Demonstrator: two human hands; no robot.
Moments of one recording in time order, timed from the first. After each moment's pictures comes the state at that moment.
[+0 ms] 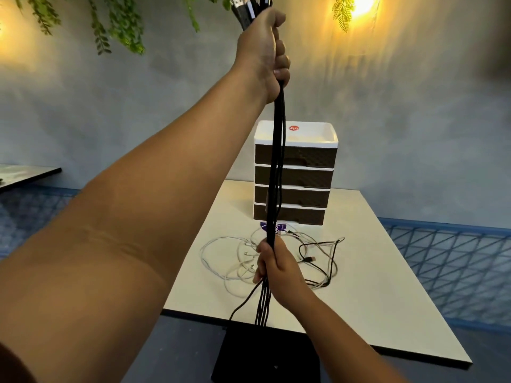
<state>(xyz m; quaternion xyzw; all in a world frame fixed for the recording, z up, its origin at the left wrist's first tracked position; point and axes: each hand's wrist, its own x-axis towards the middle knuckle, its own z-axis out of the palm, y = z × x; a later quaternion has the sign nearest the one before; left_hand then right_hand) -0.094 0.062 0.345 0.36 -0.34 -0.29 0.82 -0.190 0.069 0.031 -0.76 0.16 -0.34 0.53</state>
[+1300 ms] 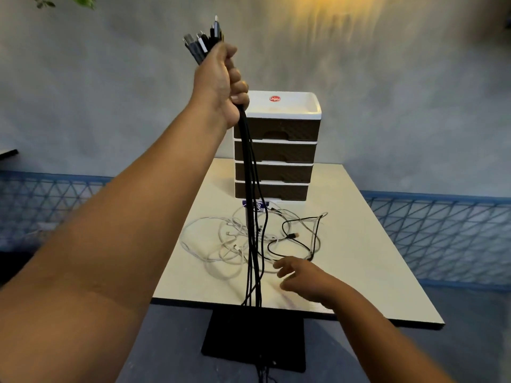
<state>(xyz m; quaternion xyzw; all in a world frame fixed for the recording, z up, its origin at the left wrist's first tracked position) -0.054 0.042 0.262 0.36 -0.26 -0.33 0.83 -0.250 -0.009 -0.030 -0.83 0.33 -0.02 0.45</state>
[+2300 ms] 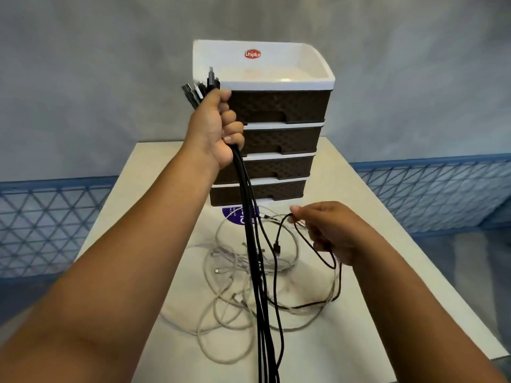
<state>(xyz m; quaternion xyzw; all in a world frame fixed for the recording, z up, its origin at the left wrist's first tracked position) 0.084 -0.120 0.139 0.36 -0.18 -0.54 0.74 -0.142 -0.114 0.060 -0.60 0.49 -0.21 0.60</state>
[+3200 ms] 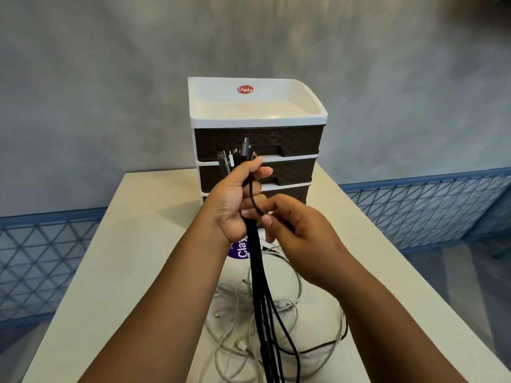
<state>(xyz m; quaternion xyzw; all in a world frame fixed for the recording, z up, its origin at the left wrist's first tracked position) 0.059 -0.102 0.110 0.37 -0.25 -0.62 0.64 -0.094 -0.091 0.099 -0.82 0.31 -0.33 0.37</state>
